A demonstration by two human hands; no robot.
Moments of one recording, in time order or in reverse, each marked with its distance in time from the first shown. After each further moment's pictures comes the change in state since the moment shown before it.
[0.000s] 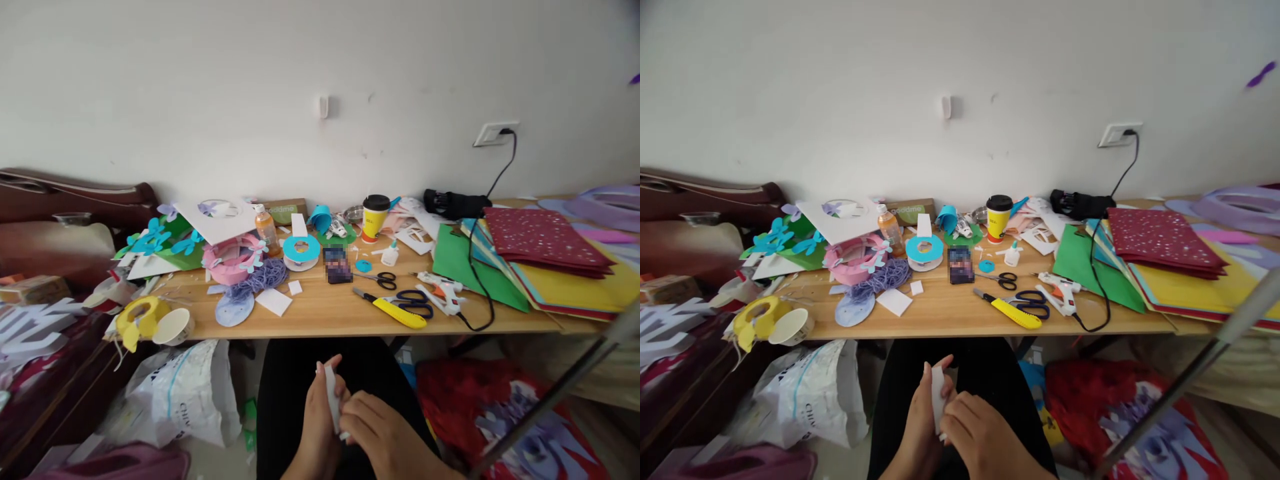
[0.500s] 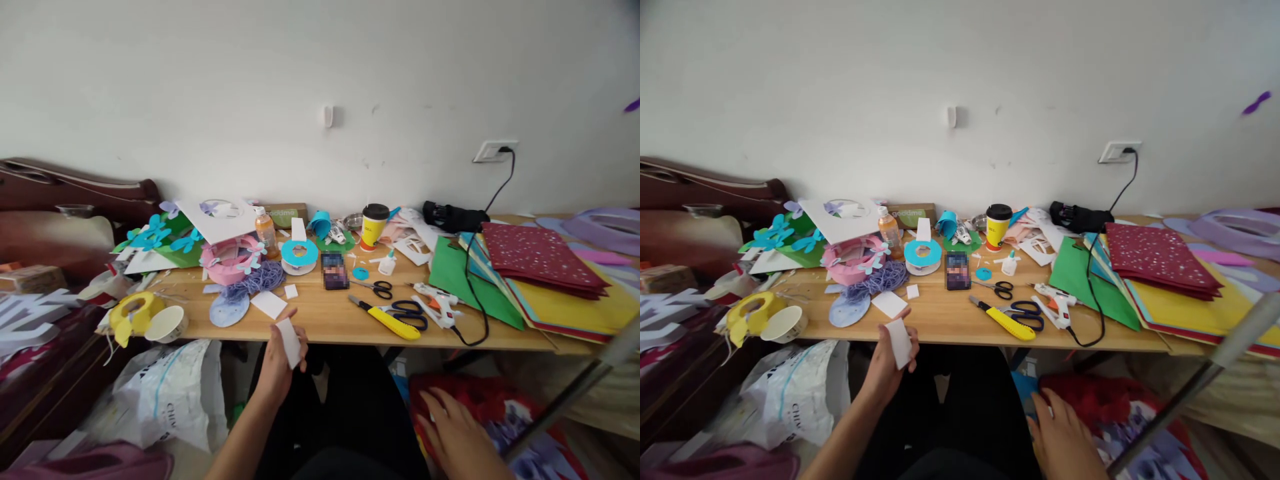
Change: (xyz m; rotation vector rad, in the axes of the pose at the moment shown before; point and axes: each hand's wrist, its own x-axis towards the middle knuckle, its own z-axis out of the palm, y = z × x) left_hand 0.049 0.085 -0.017 0.412 -0.057 0.512; right_hand -0.133 0.096 -0.027 -0.652 0.094 0.645
